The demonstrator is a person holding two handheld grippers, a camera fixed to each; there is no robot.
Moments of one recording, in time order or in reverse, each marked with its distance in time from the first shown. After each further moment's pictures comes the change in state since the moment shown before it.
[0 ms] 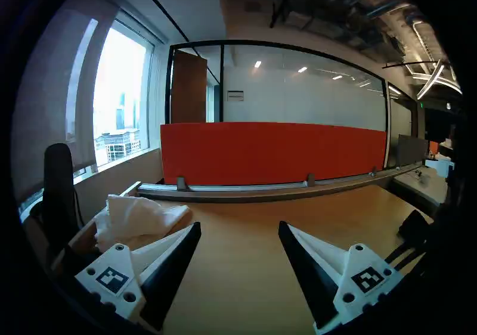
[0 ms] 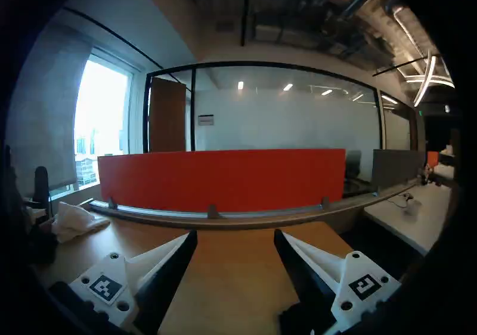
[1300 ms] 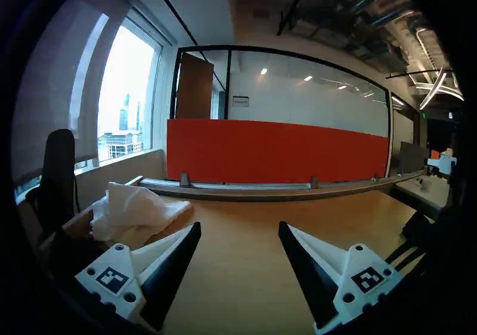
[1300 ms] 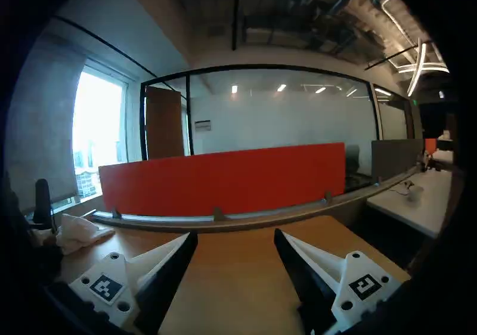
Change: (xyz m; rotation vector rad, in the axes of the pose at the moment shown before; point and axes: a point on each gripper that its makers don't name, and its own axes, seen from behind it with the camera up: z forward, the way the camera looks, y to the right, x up) left arm -0.045 -0.012 0.004 0.009 0.049 -0.048; right arm -0.022 -0.023 -0.007 -0.015 0.028 0.052
